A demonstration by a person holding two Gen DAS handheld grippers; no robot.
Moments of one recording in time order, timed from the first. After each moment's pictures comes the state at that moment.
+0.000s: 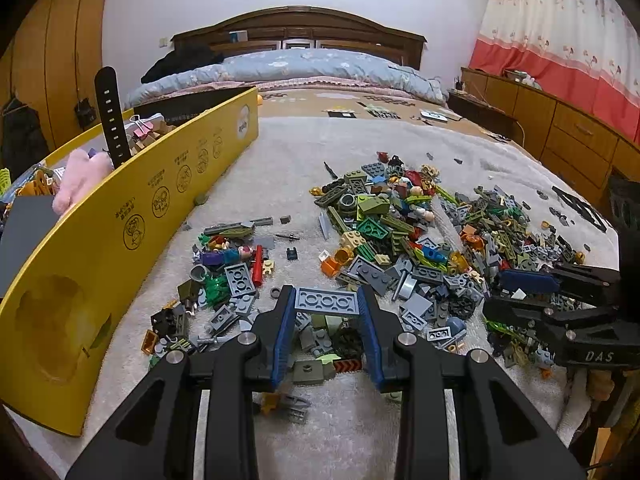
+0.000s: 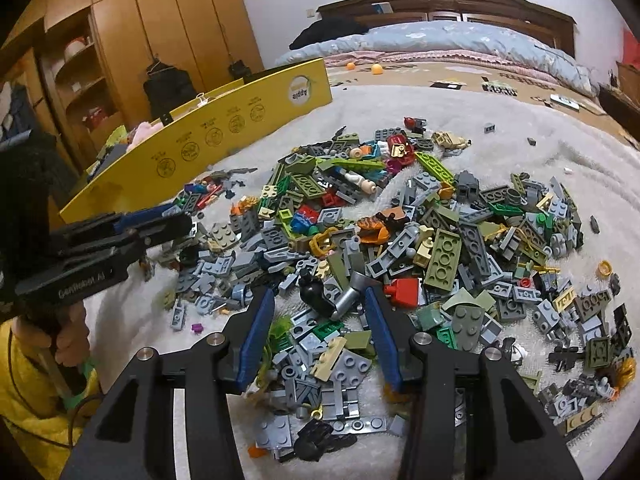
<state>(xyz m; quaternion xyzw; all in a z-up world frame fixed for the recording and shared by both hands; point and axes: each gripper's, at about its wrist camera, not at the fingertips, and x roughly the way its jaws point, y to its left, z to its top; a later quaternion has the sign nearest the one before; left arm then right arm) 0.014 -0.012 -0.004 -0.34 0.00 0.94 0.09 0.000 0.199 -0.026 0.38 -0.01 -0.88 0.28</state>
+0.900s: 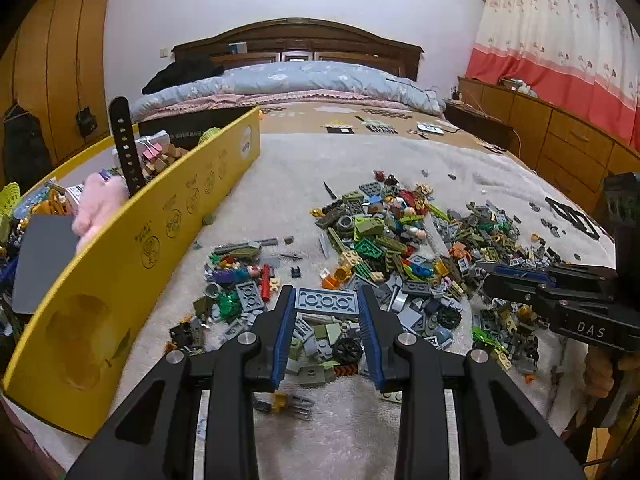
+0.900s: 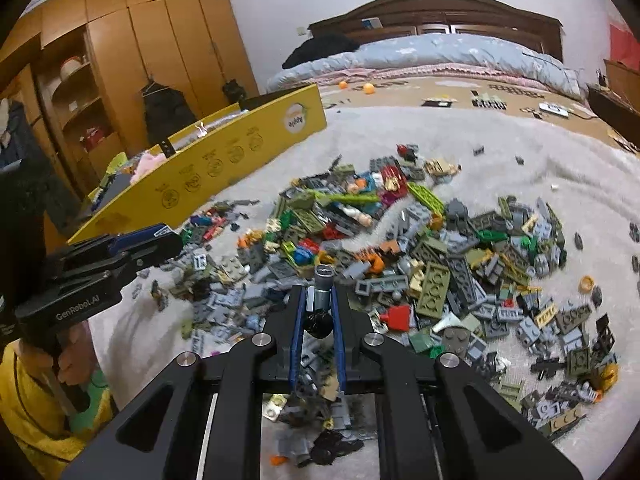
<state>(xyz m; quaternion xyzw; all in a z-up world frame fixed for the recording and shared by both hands) 0.024 -0.015 0.017 -0.32 0.00 0.94 0.09 0.003 0.199 -0.001 0.35 -0.02 -0.90 0.26</state>
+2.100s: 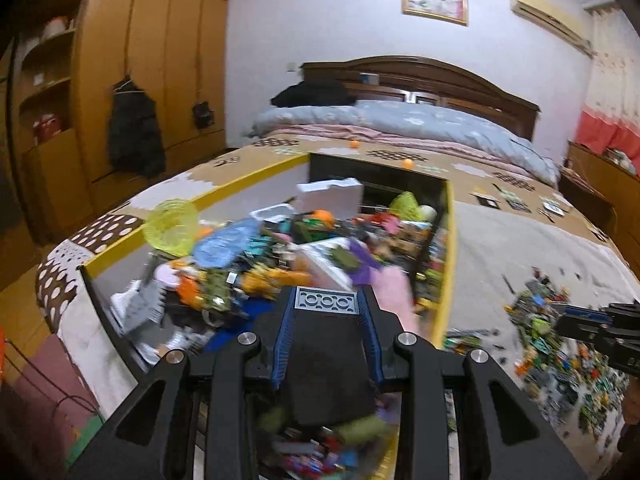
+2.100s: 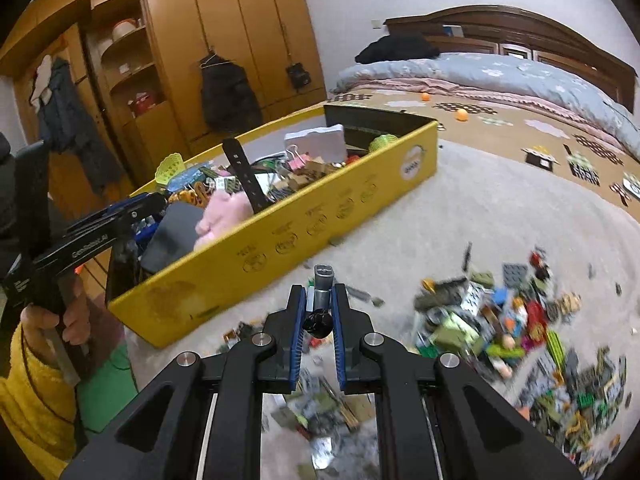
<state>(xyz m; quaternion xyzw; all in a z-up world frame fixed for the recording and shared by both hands) 0.015 -0.193 0.079 -0.27 -0.06 0.95 -0.12 -0.049 0.060 0.064 0.35 0.04 -0.86 0.36</state>
